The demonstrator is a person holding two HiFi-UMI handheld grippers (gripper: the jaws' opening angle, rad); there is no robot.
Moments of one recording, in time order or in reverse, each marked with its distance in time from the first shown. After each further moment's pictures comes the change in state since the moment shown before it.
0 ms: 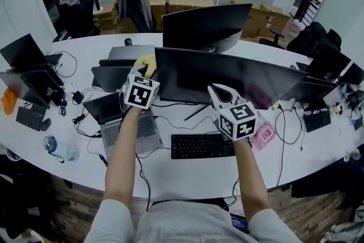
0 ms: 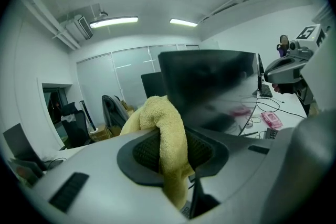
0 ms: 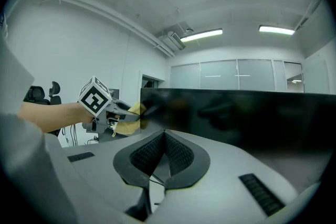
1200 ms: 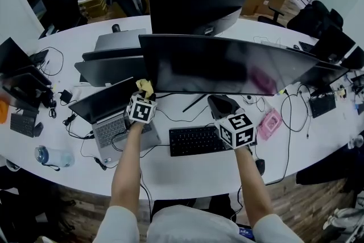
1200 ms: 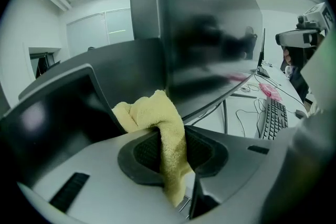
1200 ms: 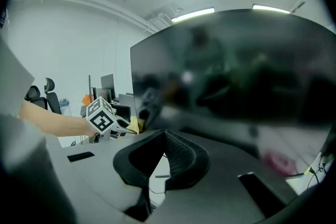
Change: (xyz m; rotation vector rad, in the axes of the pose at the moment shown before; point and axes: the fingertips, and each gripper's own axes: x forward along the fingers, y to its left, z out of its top) left arm 0.089 -0.063 -0.219 -0.128 0.306 -0.120; right arm 0.017 -0.013 -0.134 0.101 0.174 -0.016
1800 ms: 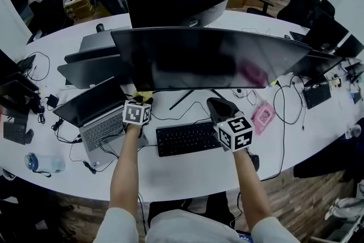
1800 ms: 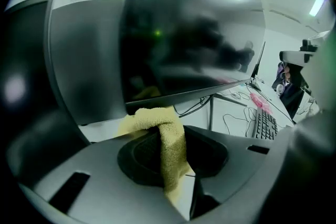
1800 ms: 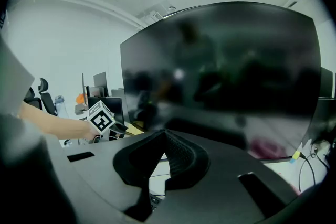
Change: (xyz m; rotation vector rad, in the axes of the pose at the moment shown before) left arm 0.041 -0.051 -0.023 -0.134 0.013 -0.142; right arm -0.027 -0.038 -0.046 0.051 0.022 -0.064
